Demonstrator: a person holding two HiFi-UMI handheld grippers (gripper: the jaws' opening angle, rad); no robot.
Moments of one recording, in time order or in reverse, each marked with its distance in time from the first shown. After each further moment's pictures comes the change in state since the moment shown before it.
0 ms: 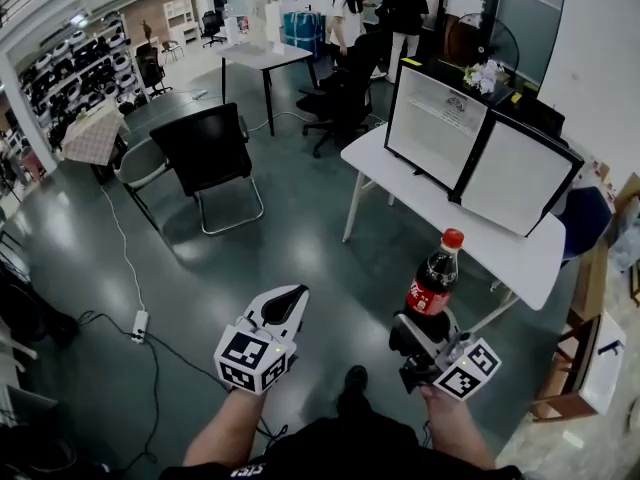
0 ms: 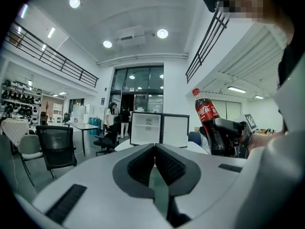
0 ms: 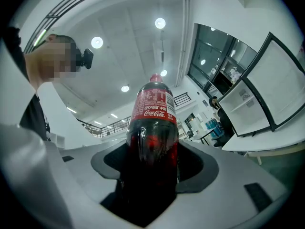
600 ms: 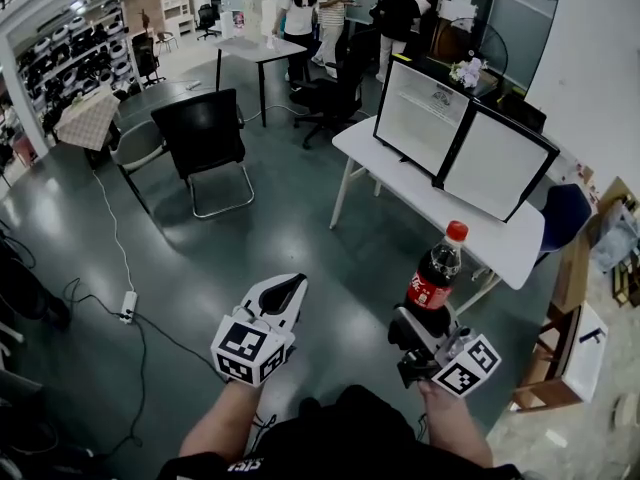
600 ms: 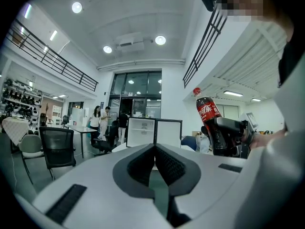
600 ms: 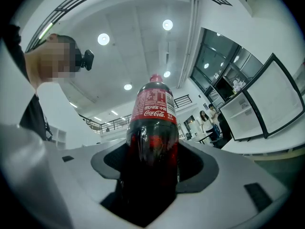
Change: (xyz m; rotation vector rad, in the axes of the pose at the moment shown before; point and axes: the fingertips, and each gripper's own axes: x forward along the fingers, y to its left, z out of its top) left arm -0.086 -0.070 0.005 0.001 -0.056 -0.010; right arm -0.072 0.095 0.004 -0.063 0.005 -0.015
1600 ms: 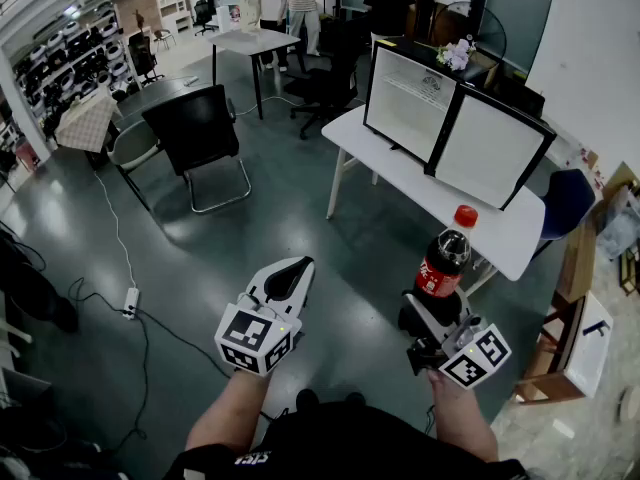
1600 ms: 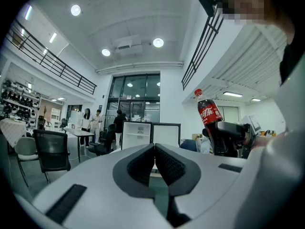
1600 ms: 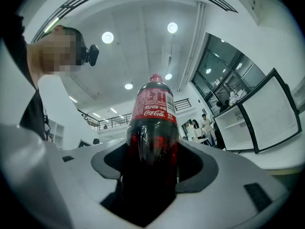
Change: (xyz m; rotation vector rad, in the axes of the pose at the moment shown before) left arm 0.063 -0.054 0.028 0.014 -0.042 0.004; right arm -0.045 -0.052 0.048 -0.082 -0.003 -0.019
